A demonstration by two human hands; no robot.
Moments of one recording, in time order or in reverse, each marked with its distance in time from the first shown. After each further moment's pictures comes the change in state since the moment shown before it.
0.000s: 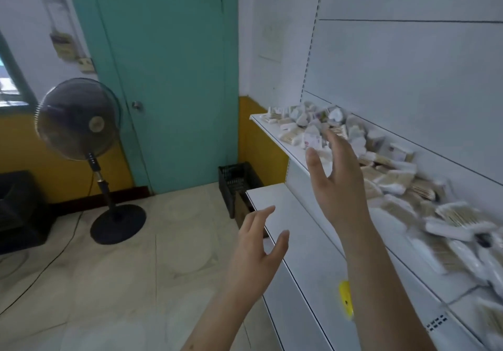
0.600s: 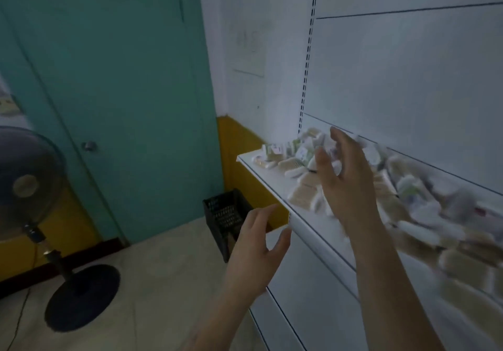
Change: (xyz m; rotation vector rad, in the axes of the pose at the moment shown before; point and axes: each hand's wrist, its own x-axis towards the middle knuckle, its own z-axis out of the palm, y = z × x) left_hand 0.336 -0.114 0.012 0.029 -0.135 0.105; right_hand 0.243 0.147 0.162 -0.009 0.142 0.147
